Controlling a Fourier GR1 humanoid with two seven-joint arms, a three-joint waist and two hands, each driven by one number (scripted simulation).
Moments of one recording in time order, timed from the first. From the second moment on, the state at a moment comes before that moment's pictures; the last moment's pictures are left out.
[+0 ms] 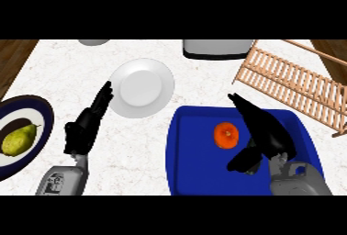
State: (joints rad) left arm -0.17 0.09 -0.04 -1.47 -0.12 0.00 0.04; right arm -0.24 -0.22 0.30 -1.74 0.61 0.34 0.67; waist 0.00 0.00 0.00
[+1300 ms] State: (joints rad) left arm -0.18 0.07 -0.01 -1.41 -0.15 -0.02 0.00; right arm -0.25 -0.10 0.23 -1.45 0.85 0.29 0.48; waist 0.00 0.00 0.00
